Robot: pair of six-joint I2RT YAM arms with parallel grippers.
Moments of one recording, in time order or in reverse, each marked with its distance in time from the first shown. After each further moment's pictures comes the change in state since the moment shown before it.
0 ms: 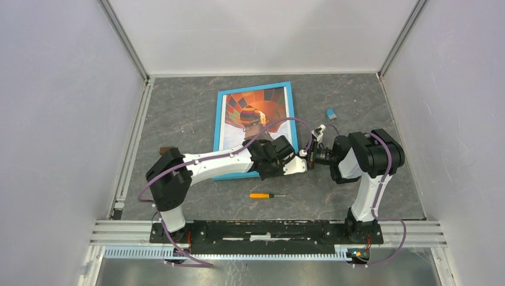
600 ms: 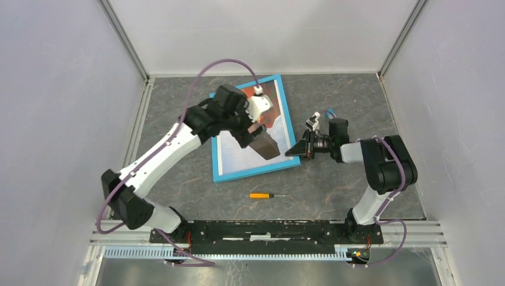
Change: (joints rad) left arm 0.309 -0.282 0.166 -0.094 0.141 -0.079; right arm 0.002 -0.206 0.174 -0.680 0.004 -0.383
